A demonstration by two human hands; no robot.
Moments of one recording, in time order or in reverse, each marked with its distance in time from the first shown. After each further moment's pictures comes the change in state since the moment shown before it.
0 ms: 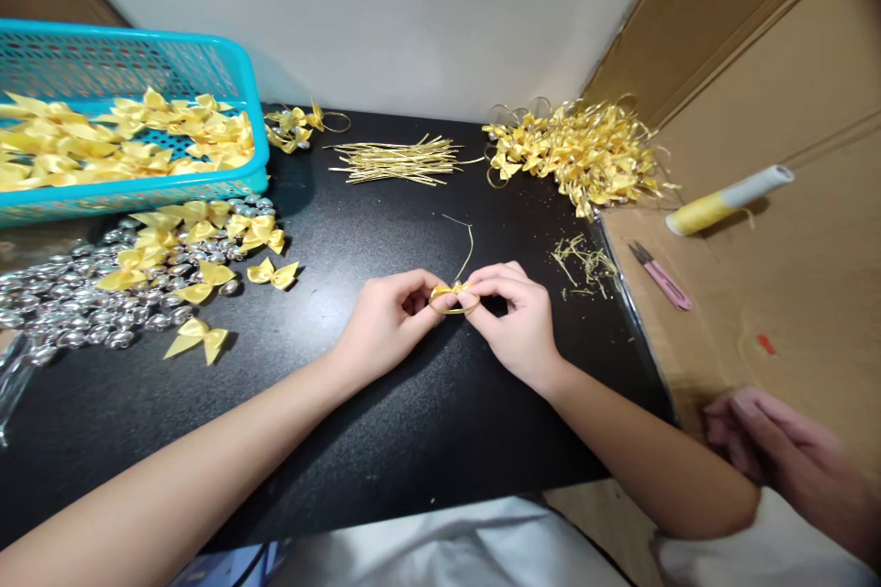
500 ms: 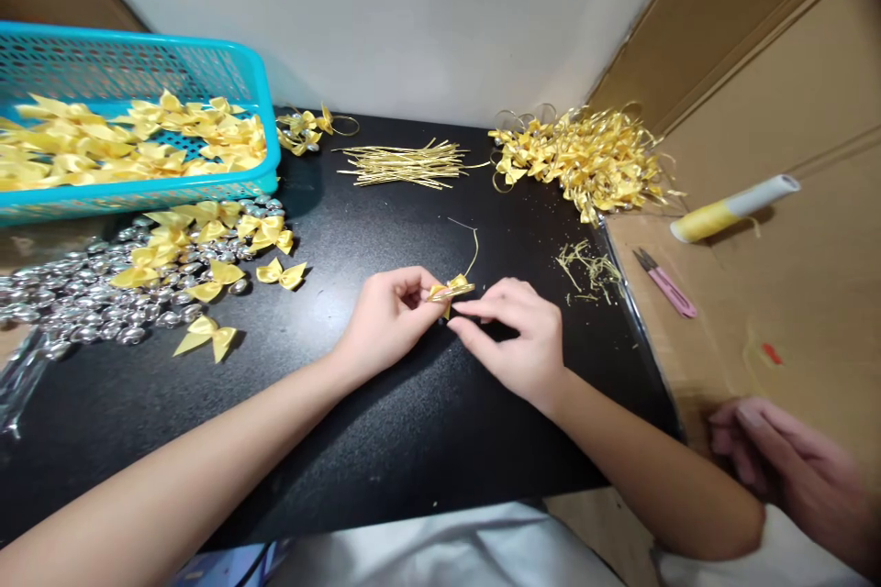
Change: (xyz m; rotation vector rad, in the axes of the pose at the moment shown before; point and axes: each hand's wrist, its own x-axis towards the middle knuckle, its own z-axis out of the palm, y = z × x) left_hand 0.003 0.000 0.000 -0.207 0.033 -0.136; right_hand -0.012 -0.002 0.000 0.204 -0.261 0.236
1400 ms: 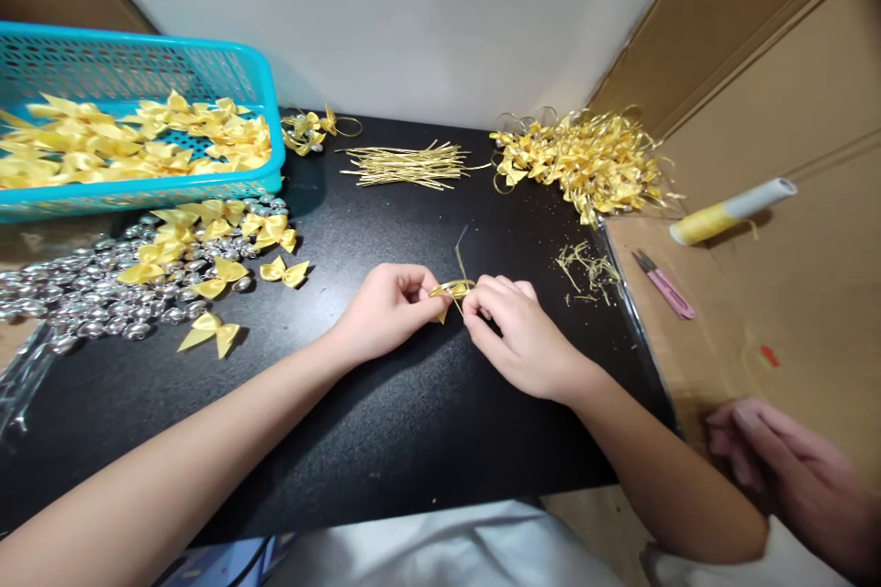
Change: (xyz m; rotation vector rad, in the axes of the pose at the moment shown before) left_hand 0.008 0.006 -0.012 0.038 -0.168 -0.072; right_hand 0.004 -0.047 -0.014 -0.665 -0.098 -0.185
